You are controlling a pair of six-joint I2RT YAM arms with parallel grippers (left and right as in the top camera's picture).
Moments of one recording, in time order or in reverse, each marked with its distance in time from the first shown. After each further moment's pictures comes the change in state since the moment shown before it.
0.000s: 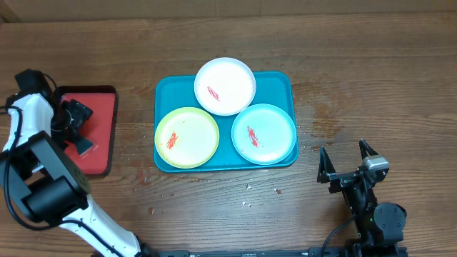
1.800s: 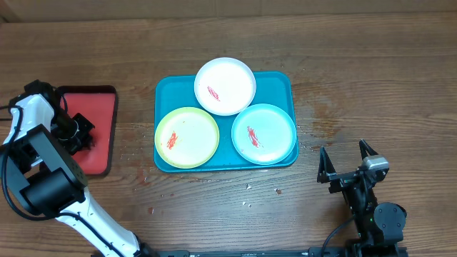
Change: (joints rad) left arm 0.015 0.066 0.024 -0.173 0.079 0.155; right arm 0.000 0.000 0.000 -0.001 0.000 0.000
